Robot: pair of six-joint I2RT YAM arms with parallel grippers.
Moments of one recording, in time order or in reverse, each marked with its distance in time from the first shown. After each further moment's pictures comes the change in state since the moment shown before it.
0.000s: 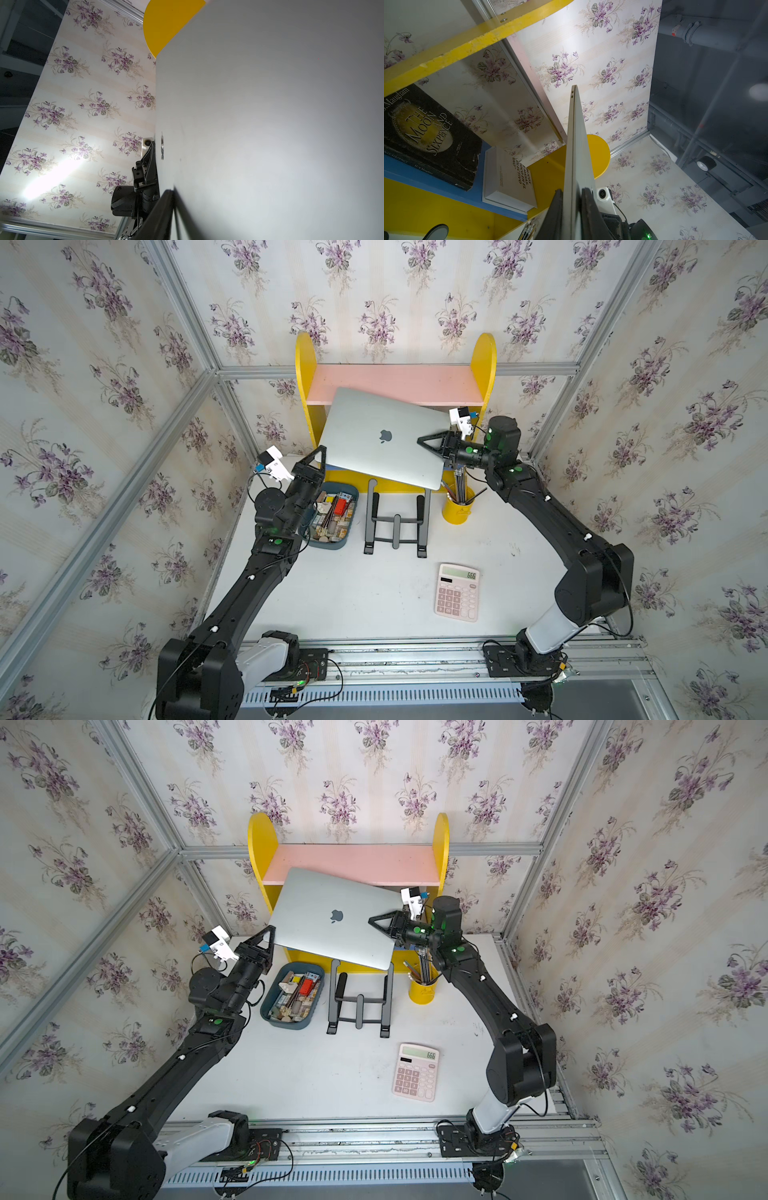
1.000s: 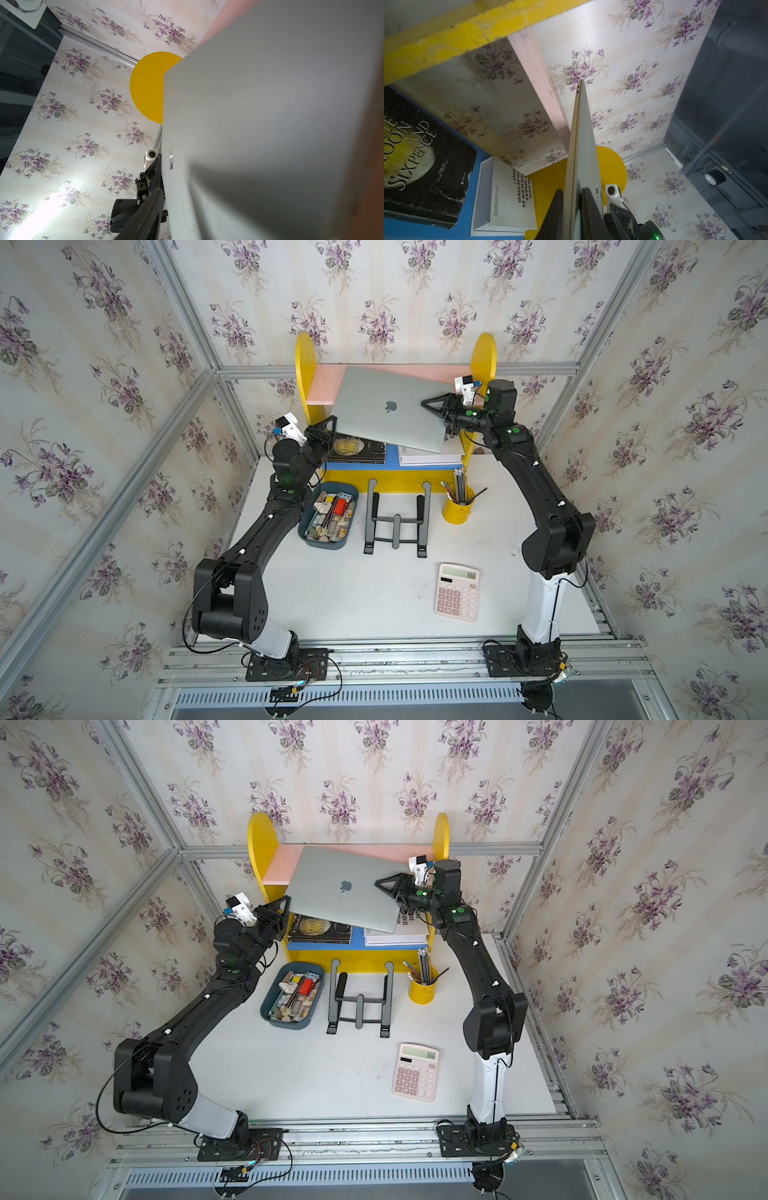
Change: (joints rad) left arm 0.035 0.409 0.397 -0.085 0.060 -0.069; right arm -0.072 0.361 0.603 -0.273 0.039 -0.008
